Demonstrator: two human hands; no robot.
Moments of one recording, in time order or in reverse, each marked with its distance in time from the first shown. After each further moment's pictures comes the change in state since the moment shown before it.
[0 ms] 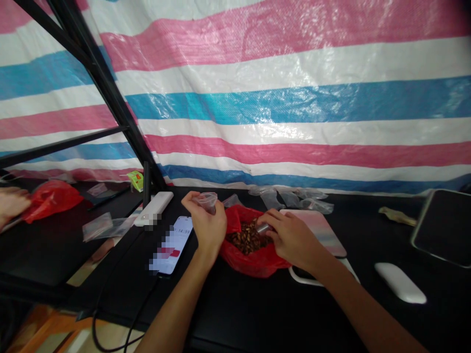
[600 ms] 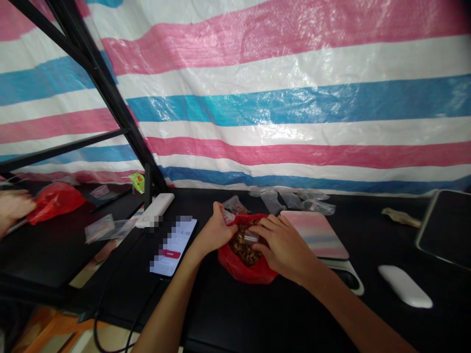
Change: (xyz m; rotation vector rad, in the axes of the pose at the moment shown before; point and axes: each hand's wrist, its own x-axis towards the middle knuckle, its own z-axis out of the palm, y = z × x) left_hand 0.006 -0.020 -0.011 0.067 -0.846 -0.306; right_hand -0.001 -0.027 0.007 0.019 0.022 -0.037
